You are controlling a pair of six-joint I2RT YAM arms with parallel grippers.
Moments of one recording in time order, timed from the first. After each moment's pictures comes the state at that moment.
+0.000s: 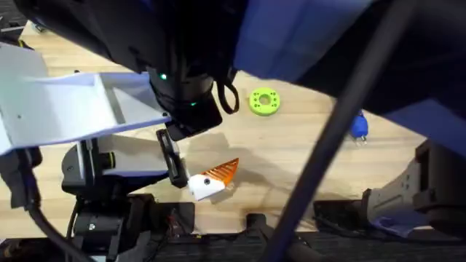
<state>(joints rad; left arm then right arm) 0.01 0.01 0.01 -0.13 1.18 0.08 1.16 1.93 2.11 -1.44 0.12 -0.81</state>
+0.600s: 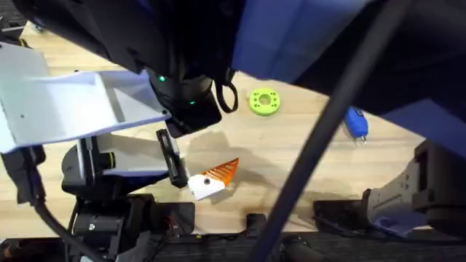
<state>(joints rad) 0.01 0.01 0.01 -0.13 1.19 0.08 1.16 1.93 2.11 -1.43 0.16 -0.80</state>
